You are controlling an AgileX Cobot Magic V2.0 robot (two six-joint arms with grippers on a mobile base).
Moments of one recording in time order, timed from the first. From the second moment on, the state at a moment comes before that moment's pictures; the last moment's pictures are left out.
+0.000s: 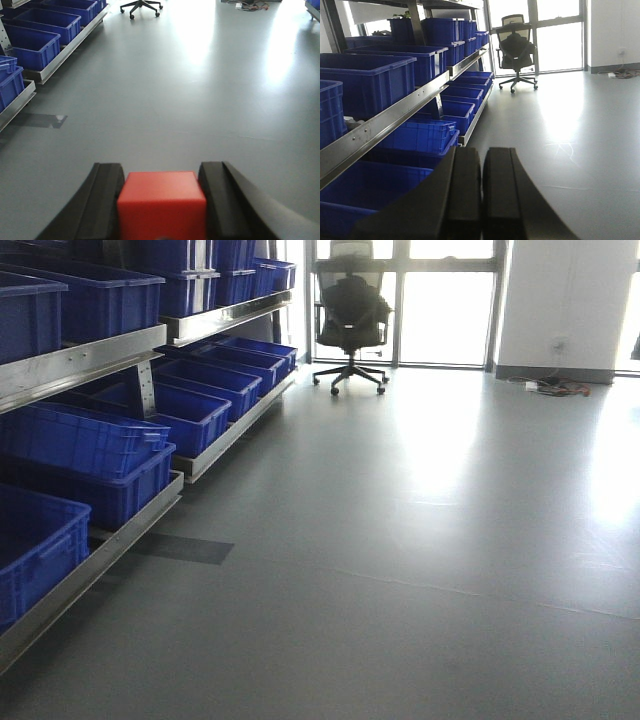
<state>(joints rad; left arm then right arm) -0.07 -0.01 0.01 -0.03 0.02 0.14 -0.09 0.24 -0.30 0.01 0.38 0.09</state>
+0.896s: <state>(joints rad) -0.07 -0.01 0.01 -0.03 0.02 0.14 -0.09 0.24 -0.30 0.01 0.38 0.09</state>
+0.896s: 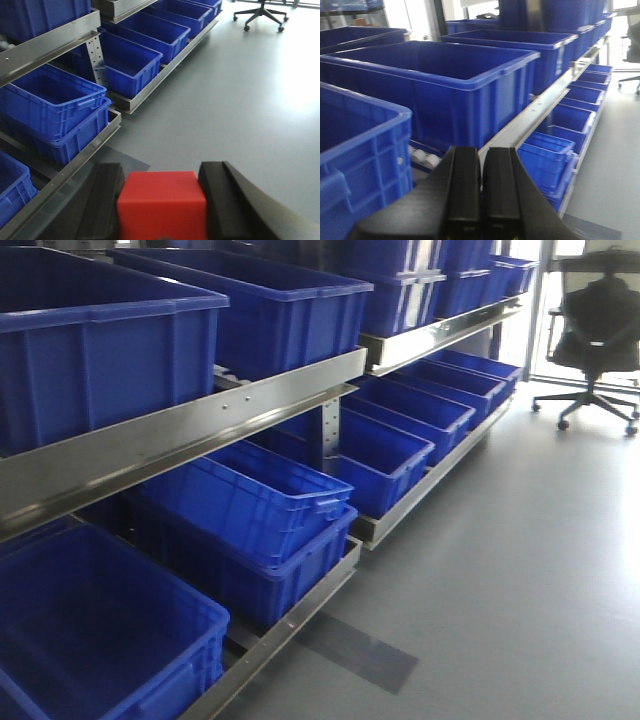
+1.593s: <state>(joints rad) -0.07 -0.01 0.01 -0.03 0.02 0.14 -0.09 0.24 -0.30 0.01 0.38 0.09</state>
